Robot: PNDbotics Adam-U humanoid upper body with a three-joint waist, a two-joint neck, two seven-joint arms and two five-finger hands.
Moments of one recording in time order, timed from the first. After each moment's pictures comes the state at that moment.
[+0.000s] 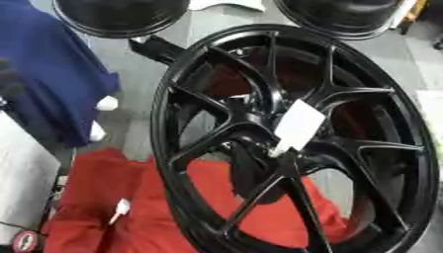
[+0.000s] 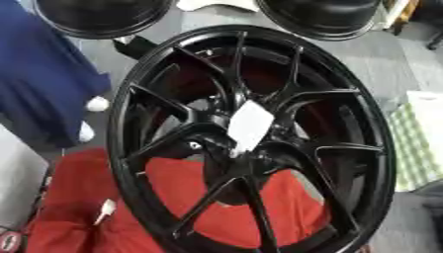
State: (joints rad) left arm -0.19 0.40 0.14 -1.98 0.35 0.07 0.24; right arm -0.24 -1.17 -0.30 -1.60 -0.02 0.39 -0.08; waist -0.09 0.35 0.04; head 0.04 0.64
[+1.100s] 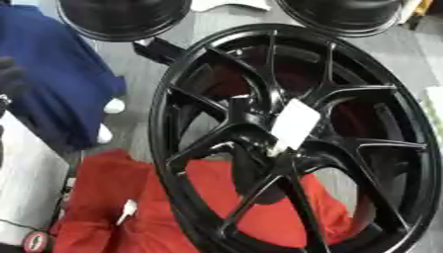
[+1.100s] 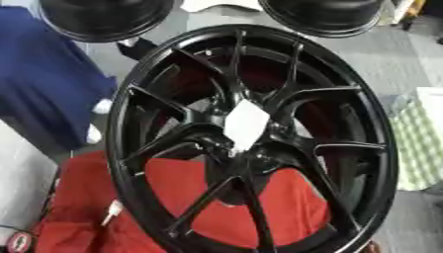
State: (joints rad) left arm -0.18 0.40 0.14 -1.98 0.35 0.07 0.25; right arm -0.19 -1.08 -0.38 -1.43 0.01 0.35 -0.19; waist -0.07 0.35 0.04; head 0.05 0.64
